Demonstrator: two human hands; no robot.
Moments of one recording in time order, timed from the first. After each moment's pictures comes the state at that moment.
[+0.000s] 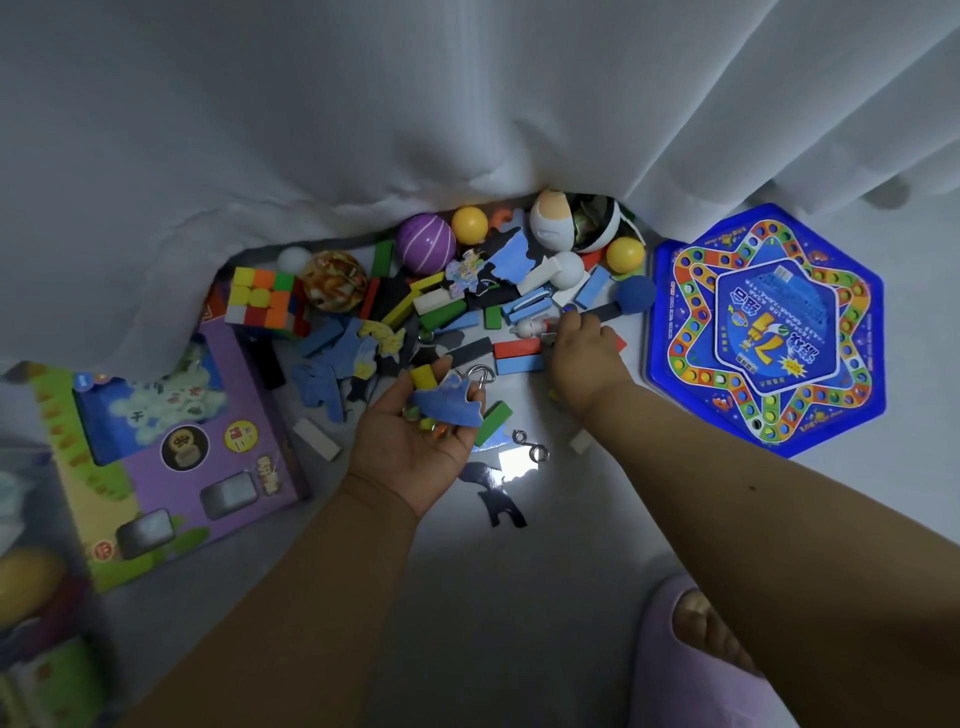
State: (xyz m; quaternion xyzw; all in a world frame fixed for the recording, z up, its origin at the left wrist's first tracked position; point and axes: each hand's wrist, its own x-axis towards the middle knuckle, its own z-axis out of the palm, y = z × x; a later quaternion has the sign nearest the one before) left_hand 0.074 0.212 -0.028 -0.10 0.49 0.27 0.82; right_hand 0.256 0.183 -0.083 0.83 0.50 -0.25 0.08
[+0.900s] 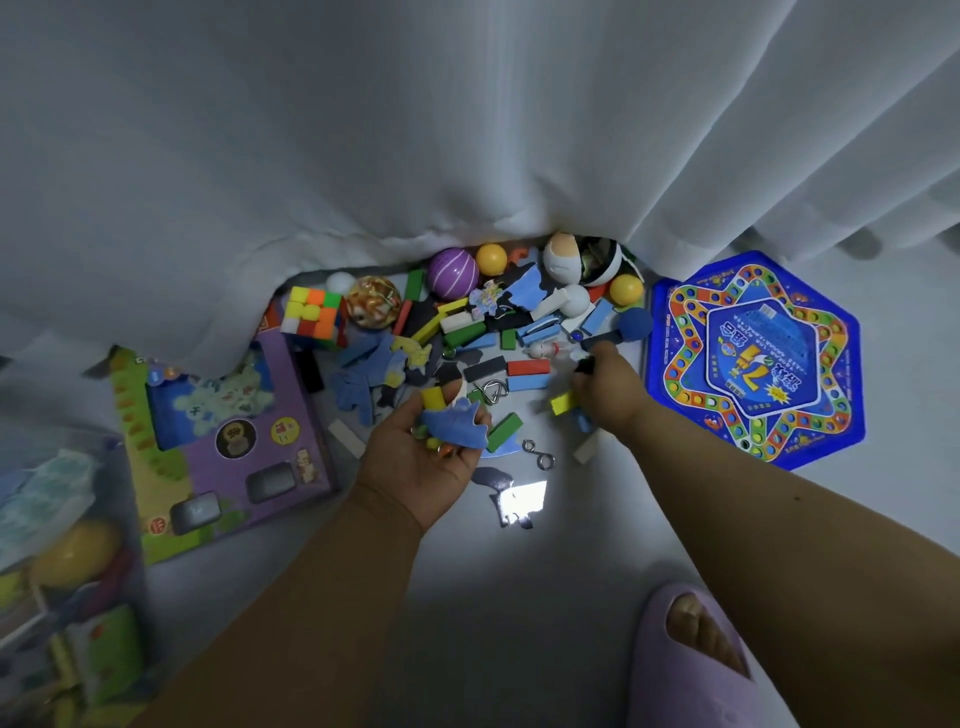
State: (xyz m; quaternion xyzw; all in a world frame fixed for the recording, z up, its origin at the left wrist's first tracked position) left_hand 0.056 0.201 -0.005 -0.09 0.51 0.27 0.81; right_hand 0.261 0.170 -0.042 0.85 0.33 -0.39 -0.15
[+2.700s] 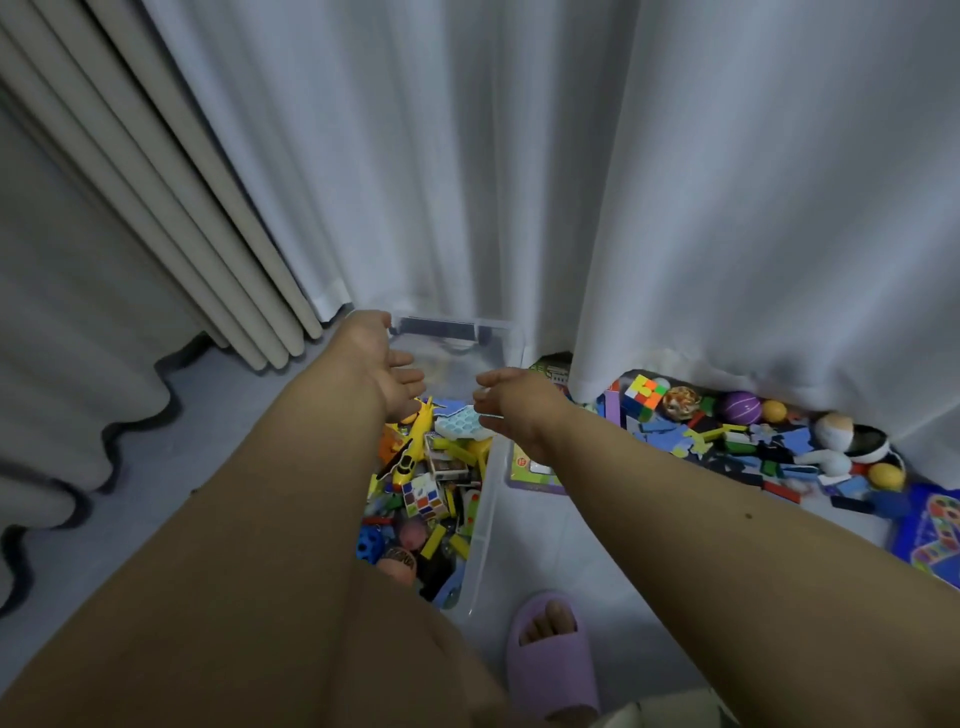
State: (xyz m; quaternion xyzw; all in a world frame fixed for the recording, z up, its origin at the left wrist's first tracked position) left_hand -0.304 0.164 0.282 0.09 0.66 0.40 0.63; right_hand -0.169 0.166 0.208 0.57 0.36 -0.68 -0.29
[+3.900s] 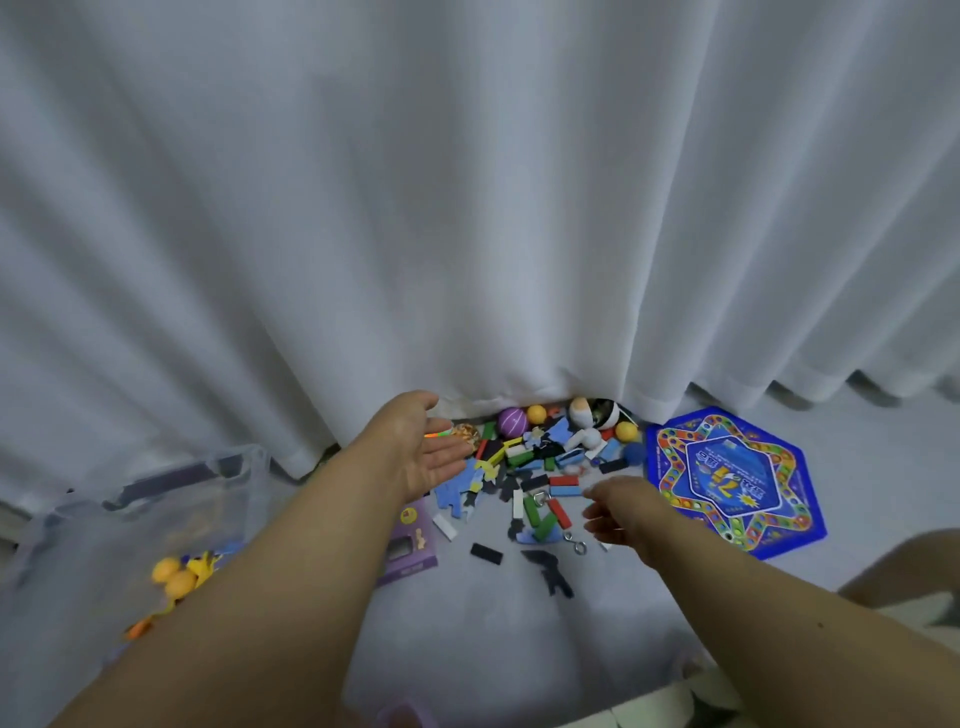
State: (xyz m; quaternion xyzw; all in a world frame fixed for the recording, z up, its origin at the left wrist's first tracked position) left_hand -0.016 0.184 0.261 0.27 0.61 0.21 0.71; right_hand 0.177 0.088 0.157 0.78 0.11 -0.54 -0.30
